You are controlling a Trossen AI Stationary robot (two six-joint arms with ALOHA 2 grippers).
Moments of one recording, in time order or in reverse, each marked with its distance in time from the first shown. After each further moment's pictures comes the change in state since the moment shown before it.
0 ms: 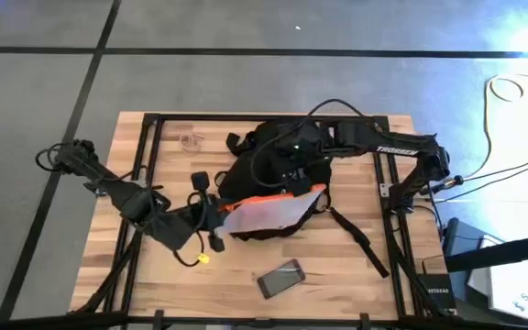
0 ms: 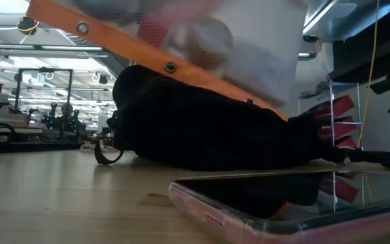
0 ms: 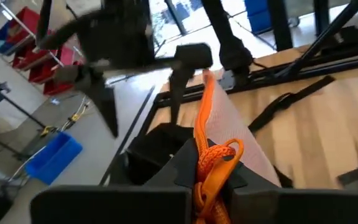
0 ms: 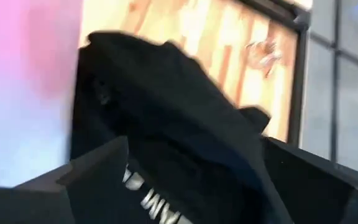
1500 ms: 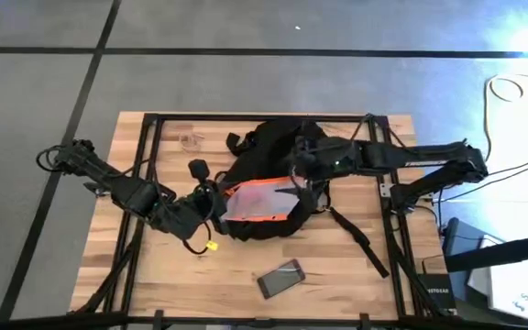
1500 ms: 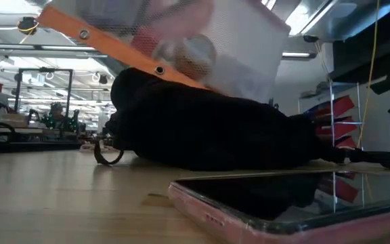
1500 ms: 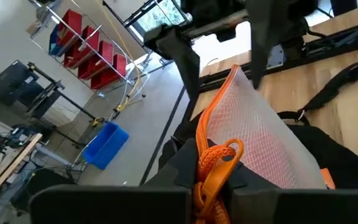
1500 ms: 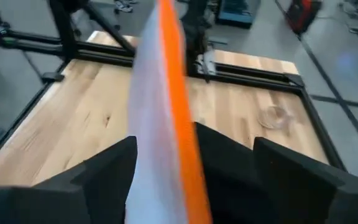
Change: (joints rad) left arm 0.068 -0.001 -0.001 -0.040 -0.101 0.106; right arm 0.071 -0.341 -0.587 0.689 -0.063 0.297
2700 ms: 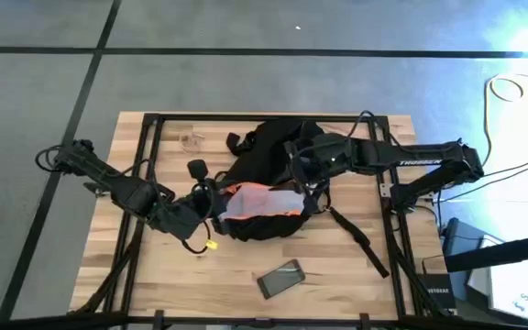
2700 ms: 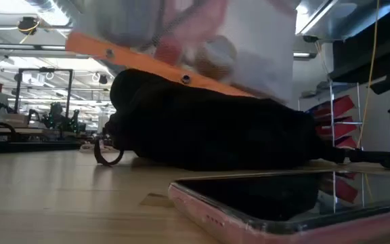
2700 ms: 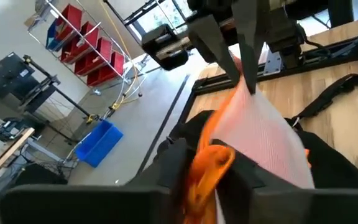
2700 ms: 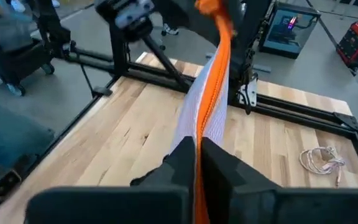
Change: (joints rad) left arm 0.000 -0.002 0.000 -0.004 0.005 -0.057; right arm -0.007 0.043 0.035 0.070 -0.217 -0.063
